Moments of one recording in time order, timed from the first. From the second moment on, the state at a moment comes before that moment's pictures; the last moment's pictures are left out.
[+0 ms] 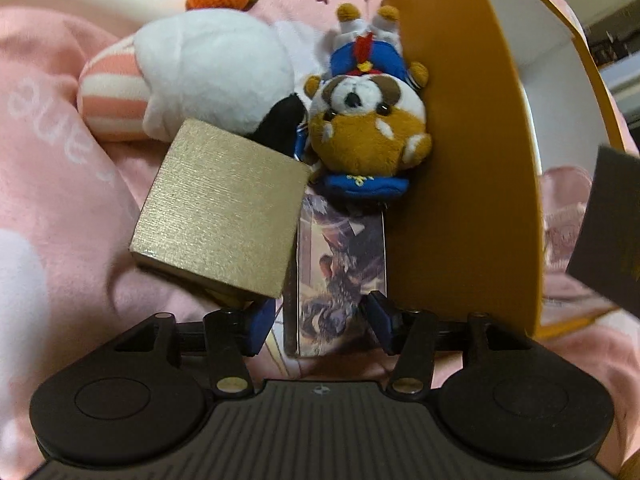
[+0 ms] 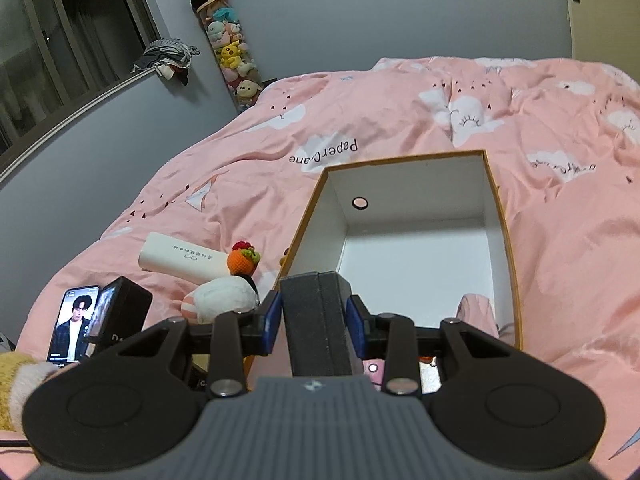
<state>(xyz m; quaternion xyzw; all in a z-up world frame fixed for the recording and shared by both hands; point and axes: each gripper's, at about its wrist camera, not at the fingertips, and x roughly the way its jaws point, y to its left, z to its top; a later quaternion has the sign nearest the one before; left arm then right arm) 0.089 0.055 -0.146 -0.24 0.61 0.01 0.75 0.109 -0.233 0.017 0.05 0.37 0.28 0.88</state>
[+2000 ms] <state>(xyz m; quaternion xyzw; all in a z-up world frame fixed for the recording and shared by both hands) 0.122 0.059 -0.010 -0.27 0.41 -0.10 0.86 0.178 -0.199 -0.053 0.08 0.52 0.21 0.82</state>
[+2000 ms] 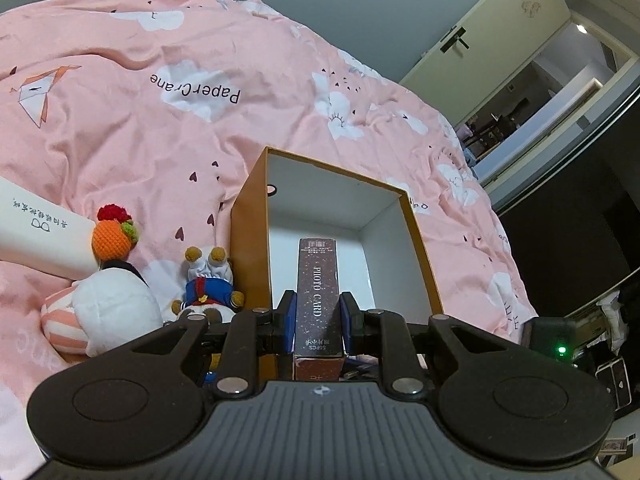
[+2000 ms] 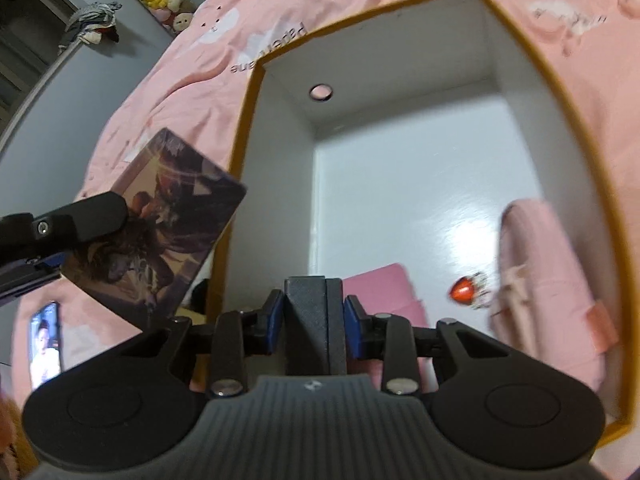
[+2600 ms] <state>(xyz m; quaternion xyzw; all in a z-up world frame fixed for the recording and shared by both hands) 0.123 0.050 -0.018 -0.24 0.42 -0.12 0.87 0.200 -0.215 -0.071 0.10 0.56 0.21 0.79</state>
